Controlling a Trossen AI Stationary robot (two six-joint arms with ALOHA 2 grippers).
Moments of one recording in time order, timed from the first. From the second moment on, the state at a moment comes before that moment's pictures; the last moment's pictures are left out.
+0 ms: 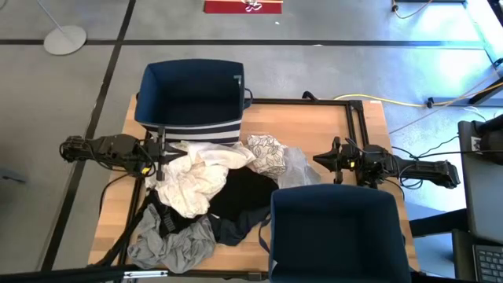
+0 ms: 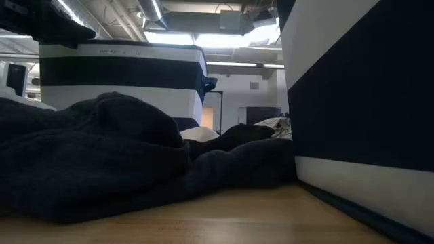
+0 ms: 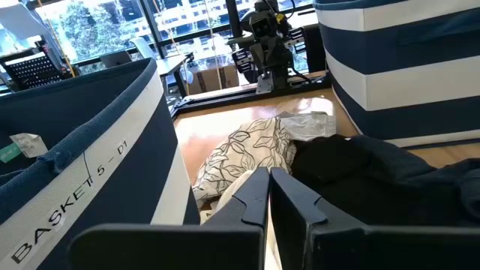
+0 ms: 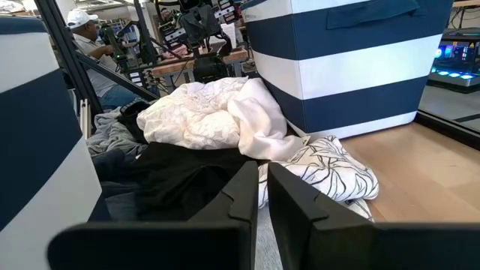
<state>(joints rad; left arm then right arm) -0.19 0.07 0.36 -0.45 -0.34 0.18 -0.09 0.08 0.01 0.01 0.00 0.17</state>
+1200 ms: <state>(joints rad) -0.19 0.07 0.36 -0.45 -0.34 0.13 -0.09 0.08 0.01 0.05 0.02 0.18</state>
